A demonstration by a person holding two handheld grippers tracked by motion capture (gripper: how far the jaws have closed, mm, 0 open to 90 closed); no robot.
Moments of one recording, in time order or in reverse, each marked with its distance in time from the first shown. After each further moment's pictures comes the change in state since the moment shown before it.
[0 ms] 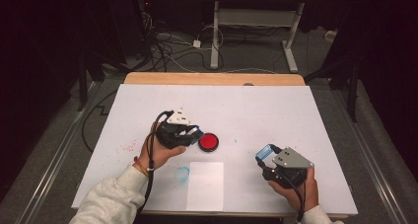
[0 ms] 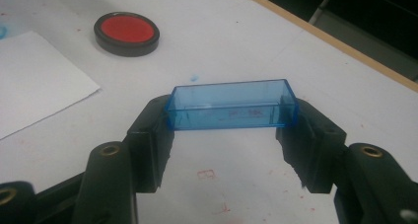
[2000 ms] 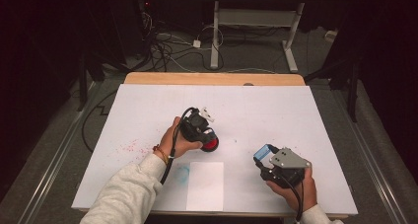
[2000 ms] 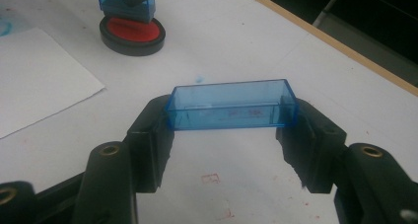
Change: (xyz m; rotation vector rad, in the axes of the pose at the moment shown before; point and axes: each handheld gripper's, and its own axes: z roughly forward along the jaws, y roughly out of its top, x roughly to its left) left arm 0.010 0.019 0.067 0.228 -0.043 0.017; right arm 0.003 0.002 0.002 -0.004 0.005 -0.027
